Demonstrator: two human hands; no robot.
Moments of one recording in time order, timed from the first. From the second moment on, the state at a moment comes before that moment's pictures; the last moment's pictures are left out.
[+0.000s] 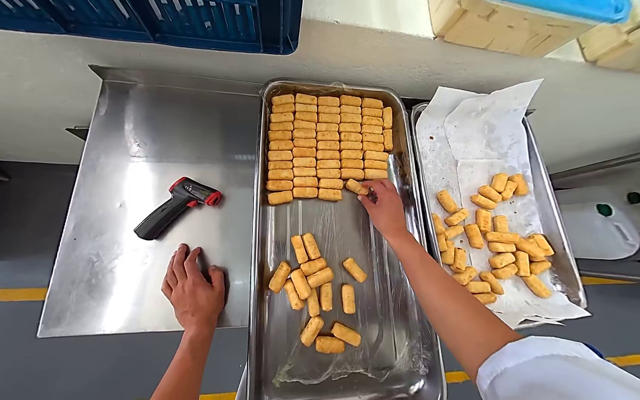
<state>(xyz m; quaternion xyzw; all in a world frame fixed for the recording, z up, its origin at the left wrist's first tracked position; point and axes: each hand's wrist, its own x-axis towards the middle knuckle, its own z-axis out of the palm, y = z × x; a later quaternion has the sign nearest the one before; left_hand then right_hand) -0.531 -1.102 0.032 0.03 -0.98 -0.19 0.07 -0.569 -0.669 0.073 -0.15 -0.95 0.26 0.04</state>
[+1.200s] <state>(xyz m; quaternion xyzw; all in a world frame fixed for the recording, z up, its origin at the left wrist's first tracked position) -0.531 -1.101 0.033 0.03 -0.98 -0.19 0.07 -0.544 -0.680 0.070 -0.16 -0.92 0.36 0.07</state>
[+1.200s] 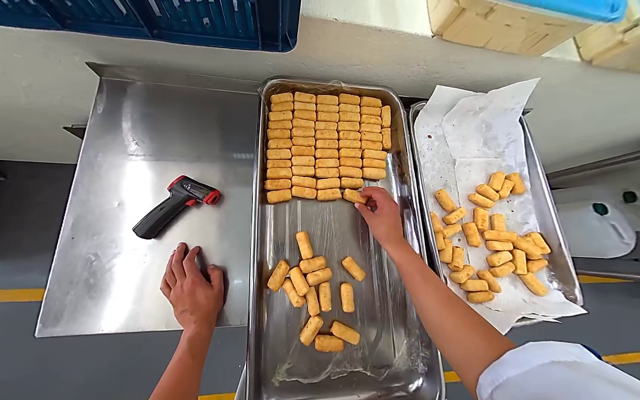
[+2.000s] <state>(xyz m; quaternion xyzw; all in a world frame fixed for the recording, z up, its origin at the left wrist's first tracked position) -0.531 -1.102 0.031 0.04 -0.98 -0.18 0.07 -0.590 -0.735 0.063 0.02 -0.97 0.19 0.13</state>
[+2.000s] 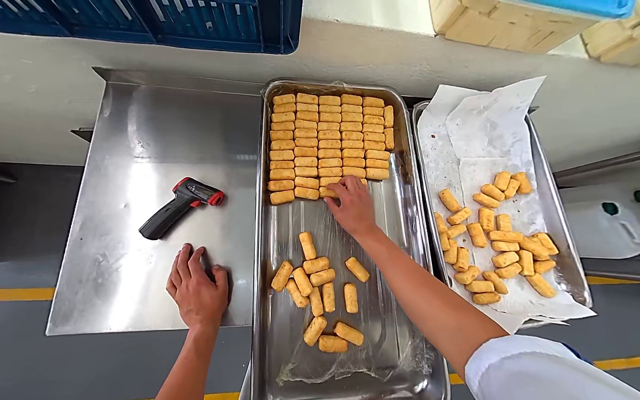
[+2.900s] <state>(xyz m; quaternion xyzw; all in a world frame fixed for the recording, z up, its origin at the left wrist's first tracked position) -0.530 -1.105 0.028 0.03 -0.98 -0.19 0.04 -0.528 -0.794 0.119 0.15 -0.92 0.20 -0.31</state>
